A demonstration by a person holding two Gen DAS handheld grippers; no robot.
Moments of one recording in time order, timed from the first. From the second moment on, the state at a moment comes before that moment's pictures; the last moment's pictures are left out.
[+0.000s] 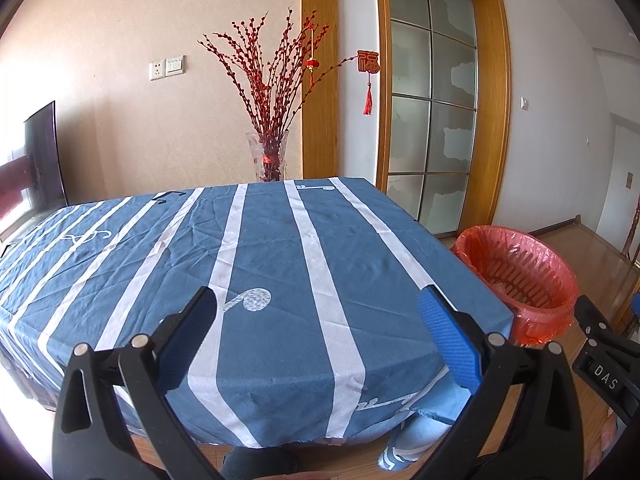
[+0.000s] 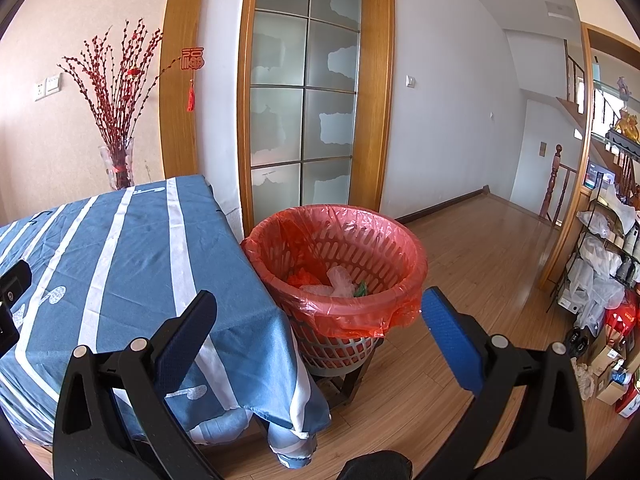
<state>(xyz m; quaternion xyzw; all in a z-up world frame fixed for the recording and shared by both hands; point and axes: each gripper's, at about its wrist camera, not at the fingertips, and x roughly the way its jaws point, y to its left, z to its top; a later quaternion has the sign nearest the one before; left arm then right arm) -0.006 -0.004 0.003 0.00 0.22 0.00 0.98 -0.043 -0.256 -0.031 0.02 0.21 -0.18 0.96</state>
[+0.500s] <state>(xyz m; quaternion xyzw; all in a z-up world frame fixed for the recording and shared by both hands) -0.007 -0.004 0.002 0.00 0.22 0.00 0.97 -0.042 -0.255 -0.032 0.02 0.21 -0.18 0.96</state>
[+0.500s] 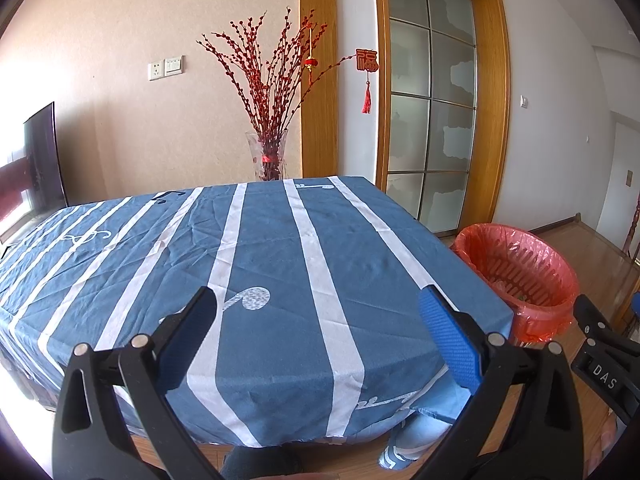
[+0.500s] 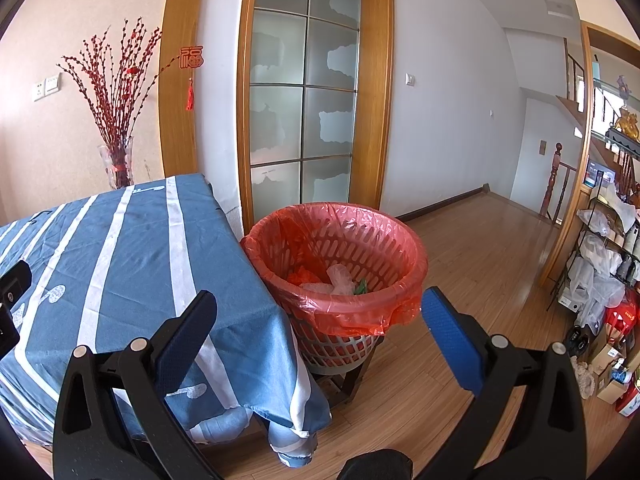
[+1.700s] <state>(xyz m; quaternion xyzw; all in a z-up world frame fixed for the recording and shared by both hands) -0.005 -0.003 -0.002 0.00 0.23 0.00 0.97 -0.042 -0.252 -0.037 0.02 0.22 -0.17 0.96</state>
